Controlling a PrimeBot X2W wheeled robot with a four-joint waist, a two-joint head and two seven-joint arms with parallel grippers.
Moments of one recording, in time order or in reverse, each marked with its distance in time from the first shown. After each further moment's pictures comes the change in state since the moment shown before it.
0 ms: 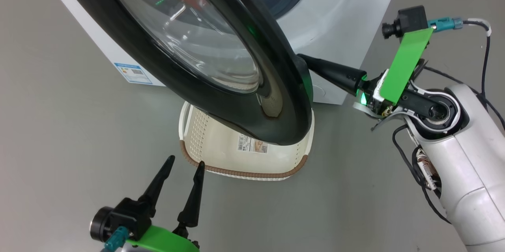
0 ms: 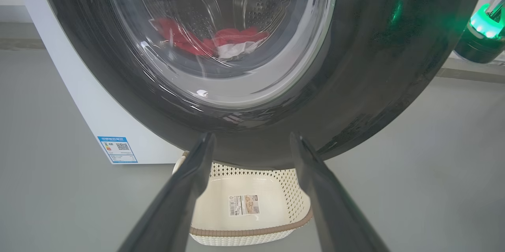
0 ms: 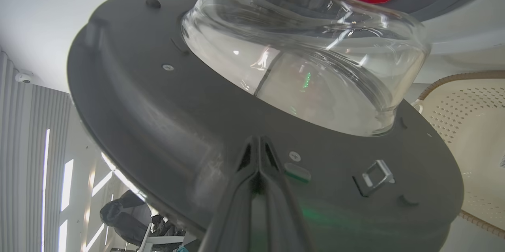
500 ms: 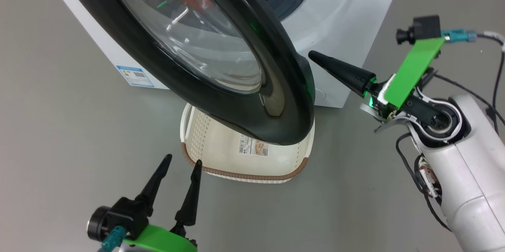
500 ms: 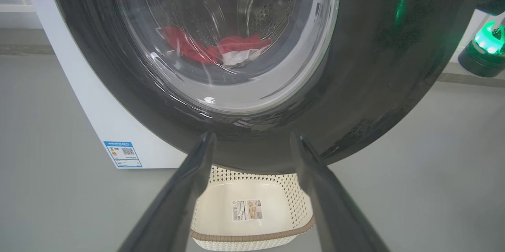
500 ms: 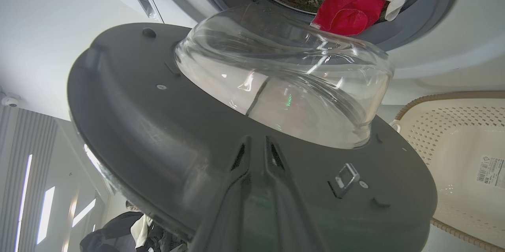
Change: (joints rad) left arm 0.000 0.000 0.009 -0.005 0.000 0.000 0.000; right arm 0.040 0.011 -0.042 -0.003 -0.056 0.000 -0.087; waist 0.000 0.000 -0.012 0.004
